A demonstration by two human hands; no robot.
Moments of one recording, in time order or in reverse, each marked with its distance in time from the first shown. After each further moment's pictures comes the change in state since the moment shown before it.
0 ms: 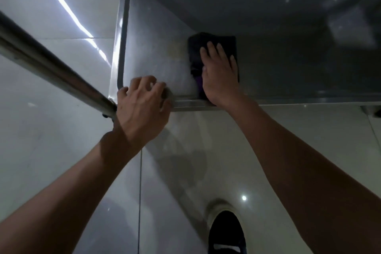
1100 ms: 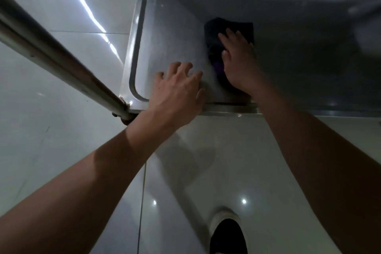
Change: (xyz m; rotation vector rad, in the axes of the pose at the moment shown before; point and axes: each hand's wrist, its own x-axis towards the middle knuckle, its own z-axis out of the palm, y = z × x) left_hand 0.044 0.023 0.002 0.001 -0.008 0.086; right_hand 0.050 0.015 -0.013 0.099 -0.022 -0.036
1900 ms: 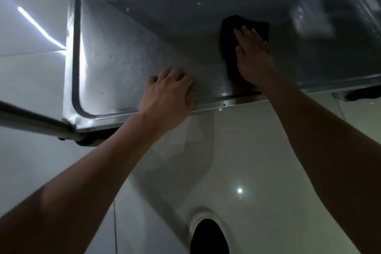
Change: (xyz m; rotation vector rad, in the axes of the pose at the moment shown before) left_hand 0.036 0.079 0.026 -0.021 -0.045 0.204; right_hand -0.041 0.142 -0.060 -0.076 0.129 0.241
